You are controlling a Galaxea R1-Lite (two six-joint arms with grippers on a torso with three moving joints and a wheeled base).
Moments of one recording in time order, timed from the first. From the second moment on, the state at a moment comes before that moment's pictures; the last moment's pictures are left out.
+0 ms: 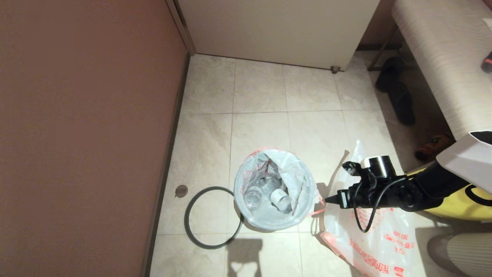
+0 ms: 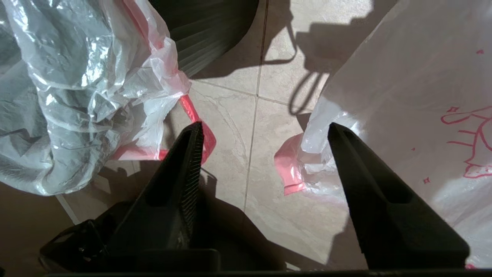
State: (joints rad) left arm 0.00 0.00 -0.10 0.25 -0.03 0.03; right arm 0.16 2.24 -1.08 -0.38 0.30 0.08
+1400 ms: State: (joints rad) left arm 0.00 0.00 -0.10 0.25 -0.03 0.03; right arm 0.21 2.28 -1.10 -0.32 0.21 0.08
